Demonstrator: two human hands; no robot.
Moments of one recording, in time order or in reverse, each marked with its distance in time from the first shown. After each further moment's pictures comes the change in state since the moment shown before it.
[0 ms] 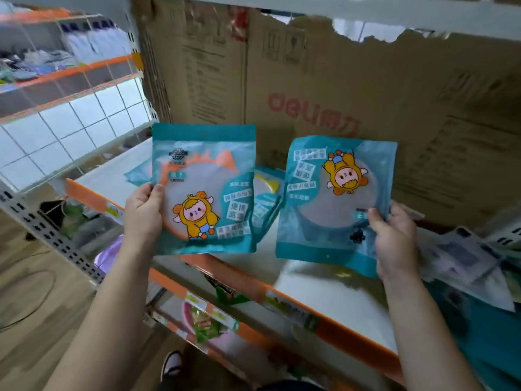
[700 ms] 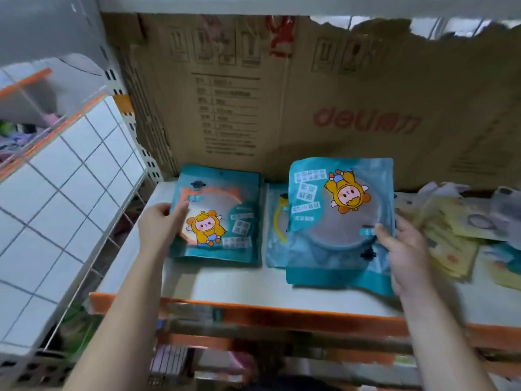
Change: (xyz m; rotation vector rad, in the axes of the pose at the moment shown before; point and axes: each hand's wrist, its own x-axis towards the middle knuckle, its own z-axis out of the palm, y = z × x) left_hand 0.269 -0.041 -0.041 0.479 -0.382 -0.003; right_hand -0.057 0.013 0.193 0.093 0.309 0.101
